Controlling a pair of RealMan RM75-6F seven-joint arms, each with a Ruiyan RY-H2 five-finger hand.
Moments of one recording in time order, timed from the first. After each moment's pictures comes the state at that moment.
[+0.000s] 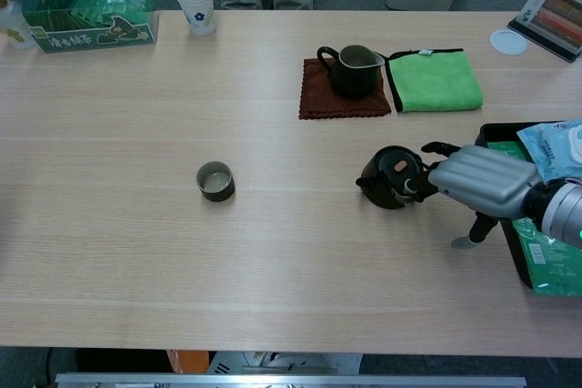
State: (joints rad) left arm -0.04 -1.07 0.03 -1.69 1.46 1.40 0.07; right arm 0.55 -1.29 -0.14 -1.72 -1.42 0.84 -0.43
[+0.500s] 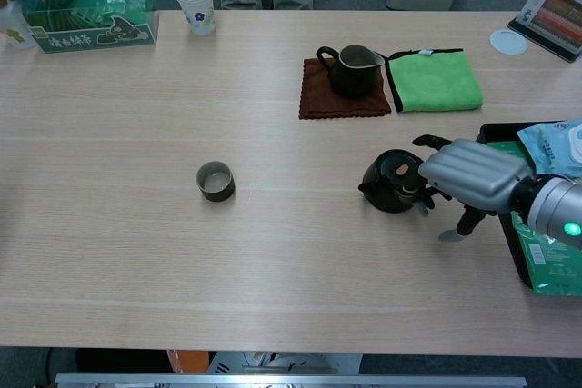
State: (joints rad) left arm -0.04 -1.06 0.03 -1.70 1.45 1.40 0.07; right arm 0.55 -1.32 -0.10 -1.71 -1.40 0.85 -0.43
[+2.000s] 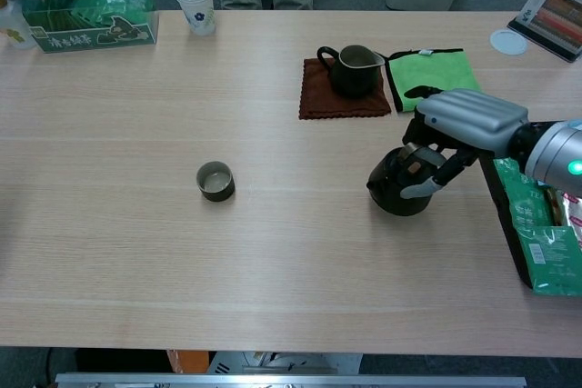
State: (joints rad) left arm -0.05 -1.05 0.03 -1.75 1.44 1.39 0.13; right arm 0.60 -1.27 -0.01 -1.70 -1.46 0.88 -0.06
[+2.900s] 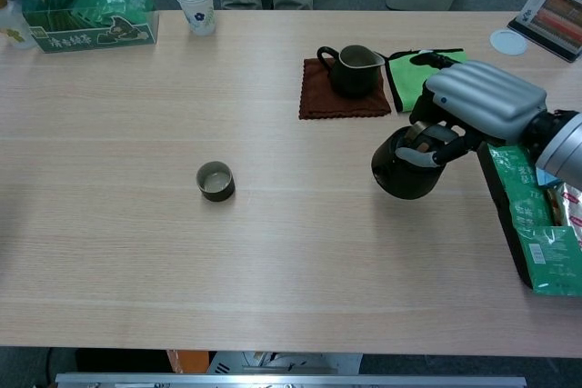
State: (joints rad) left arm -0.05 -1.05 0.03 -1.74 1.45 1.39 0.12; right arm 0.55 -1.29 -0.01 -1.70 -1.54 1.04 -0.15
